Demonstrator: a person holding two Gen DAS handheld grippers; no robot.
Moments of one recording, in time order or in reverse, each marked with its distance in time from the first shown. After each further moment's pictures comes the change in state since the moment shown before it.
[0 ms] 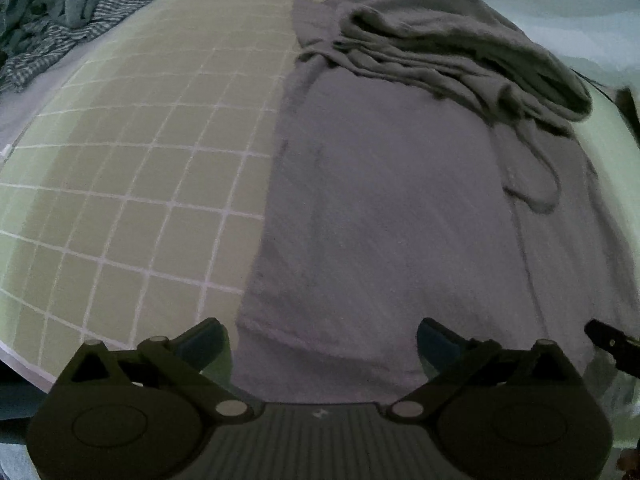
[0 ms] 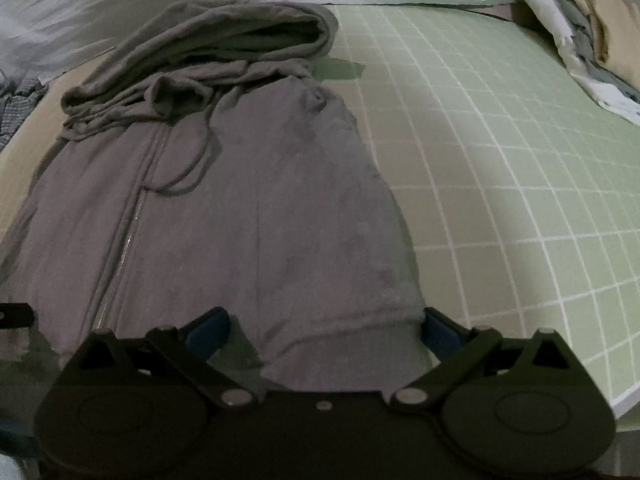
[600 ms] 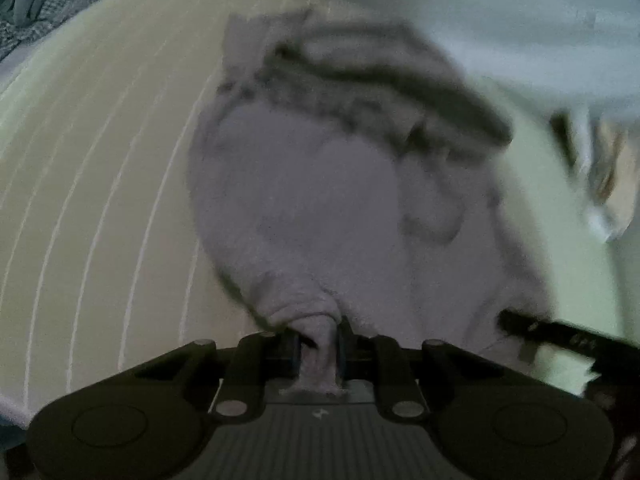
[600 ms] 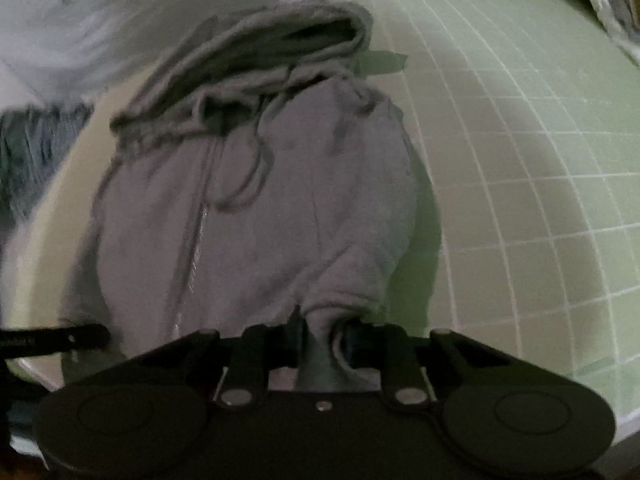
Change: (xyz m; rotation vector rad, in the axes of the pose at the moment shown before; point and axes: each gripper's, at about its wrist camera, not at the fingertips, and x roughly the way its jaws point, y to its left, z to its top) left arm -0.030 -0.009 0.044 -0.076 -0.043 -0.292; right arm -0.007 -0.012 0.036 0.121 0.053 0.265
